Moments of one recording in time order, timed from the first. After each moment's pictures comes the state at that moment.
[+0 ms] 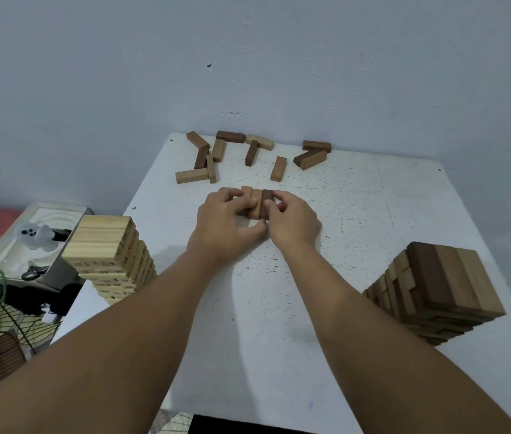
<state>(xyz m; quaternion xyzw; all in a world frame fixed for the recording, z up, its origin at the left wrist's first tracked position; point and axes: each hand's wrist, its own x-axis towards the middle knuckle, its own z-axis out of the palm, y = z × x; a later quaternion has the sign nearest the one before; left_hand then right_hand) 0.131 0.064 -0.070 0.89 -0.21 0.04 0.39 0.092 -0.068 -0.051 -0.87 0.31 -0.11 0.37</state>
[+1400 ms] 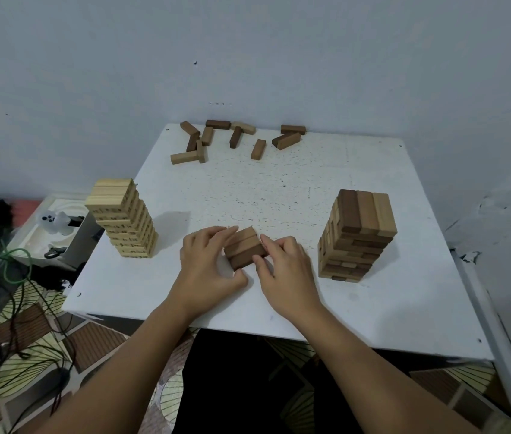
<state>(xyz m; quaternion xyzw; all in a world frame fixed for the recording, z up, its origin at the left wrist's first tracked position) -0.029 0.120 -0.064 0.90 -0.24 -0.02 0.36 -0.096 -0.050 -0.076 -0.93 0.12 -0.11 0.32</state>
